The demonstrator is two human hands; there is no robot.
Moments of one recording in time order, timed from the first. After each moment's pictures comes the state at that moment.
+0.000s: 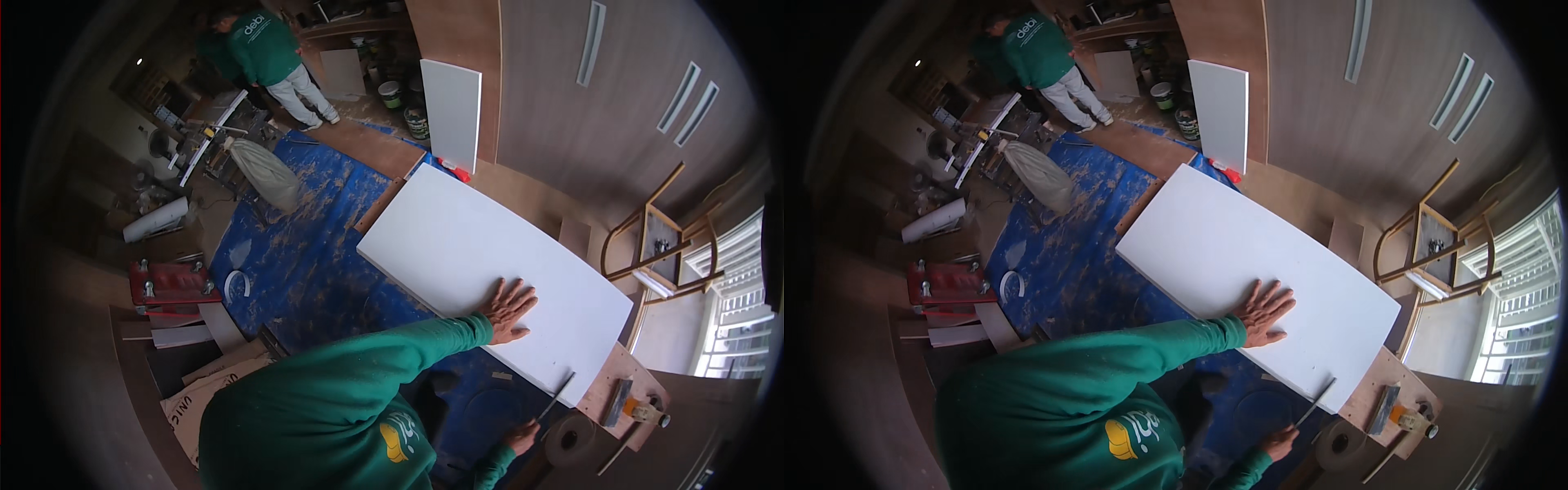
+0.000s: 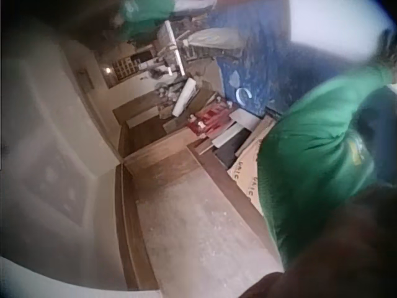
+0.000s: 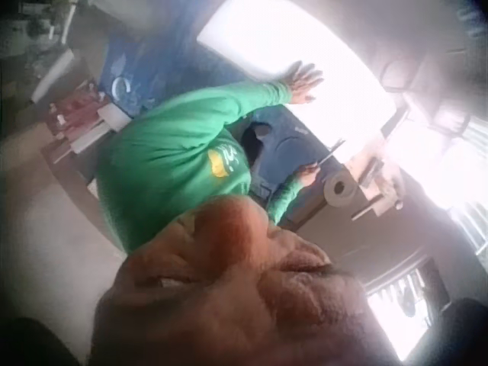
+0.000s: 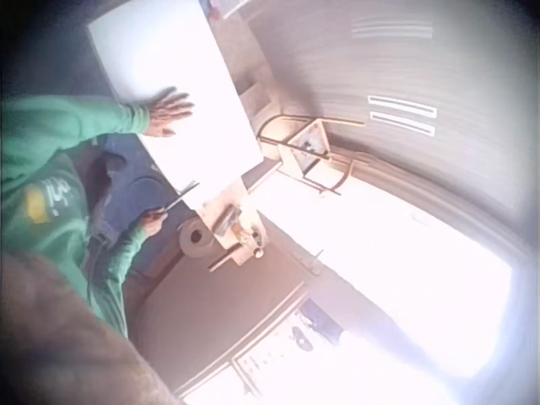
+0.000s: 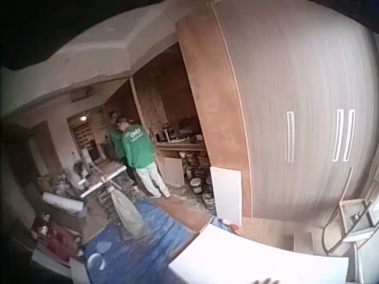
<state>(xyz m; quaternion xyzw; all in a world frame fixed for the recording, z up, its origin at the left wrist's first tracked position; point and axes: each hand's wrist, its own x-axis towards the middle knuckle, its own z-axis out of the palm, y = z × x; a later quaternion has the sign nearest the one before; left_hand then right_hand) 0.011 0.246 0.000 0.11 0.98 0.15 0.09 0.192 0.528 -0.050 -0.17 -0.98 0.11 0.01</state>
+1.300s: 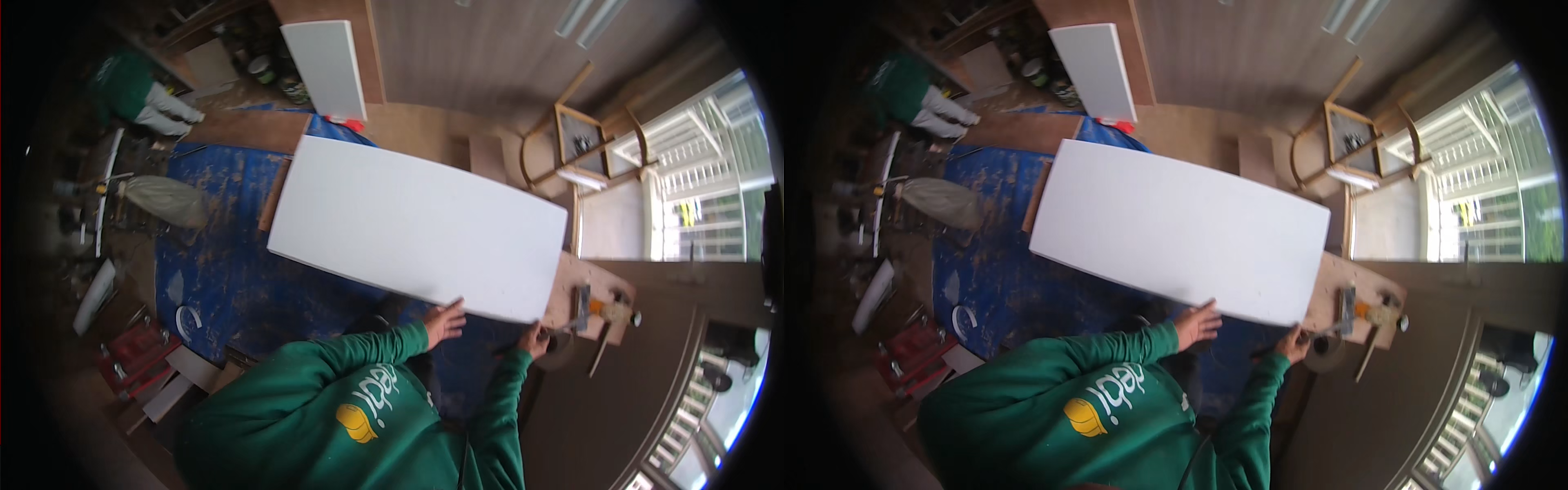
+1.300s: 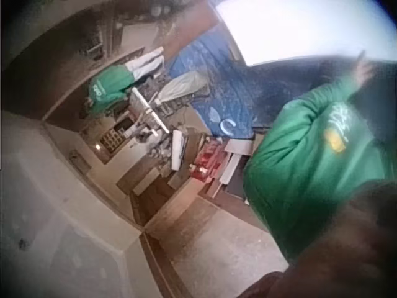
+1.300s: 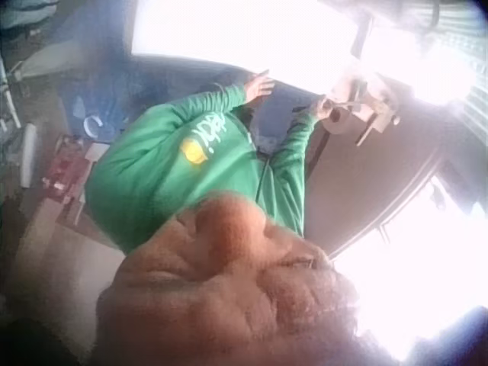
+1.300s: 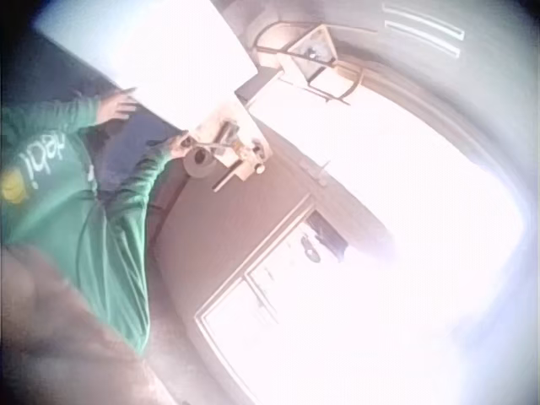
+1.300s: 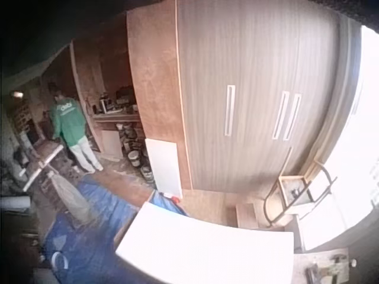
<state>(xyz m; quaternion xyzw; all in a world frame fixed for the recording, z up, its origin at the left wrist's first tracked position) 0.100 0.293 -0.027 -0.32 0.28 0.84 0.33 0.080 0.559 -0.061 -0.39 -0.79 0.43 0.21</state>
